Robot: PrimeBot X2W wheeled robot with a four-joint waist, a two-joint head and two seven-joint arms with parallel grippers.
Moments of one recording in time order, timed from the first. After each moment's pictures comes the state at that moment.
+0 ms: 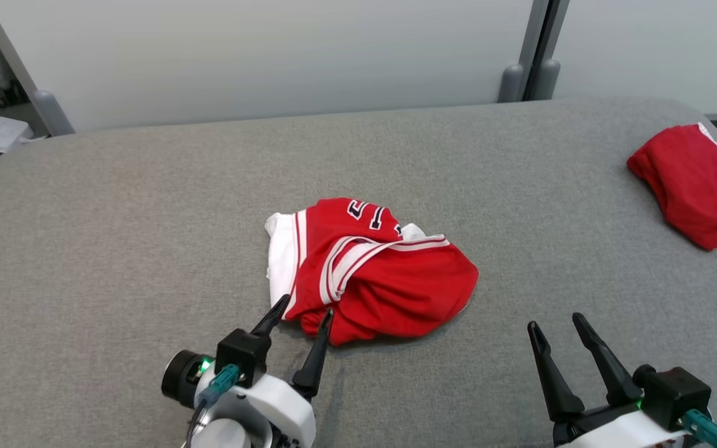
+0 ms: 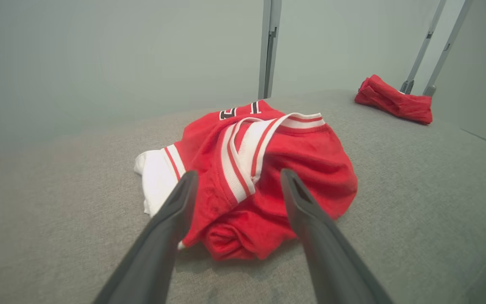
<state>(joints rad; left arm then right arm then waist) -0.22 0.05 -0.40 0.48 -0.23 -0.04 -0.26 0.01 -0.11 0.23 0.15 0.34 0.13 -0.25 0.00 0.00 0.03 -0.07</state>
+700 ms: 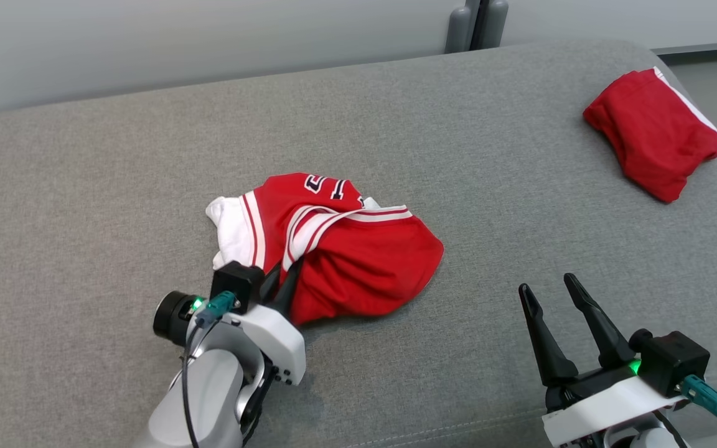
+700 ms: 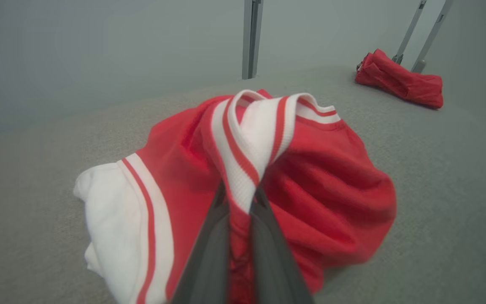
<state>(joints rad) -0.50 0.04 -0.47 0.78 -0.30 -0.04 -0.26 -0.09 -0.13 0.26 0.14 0.37 0.13 -0.25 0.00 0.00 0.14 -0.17</state>
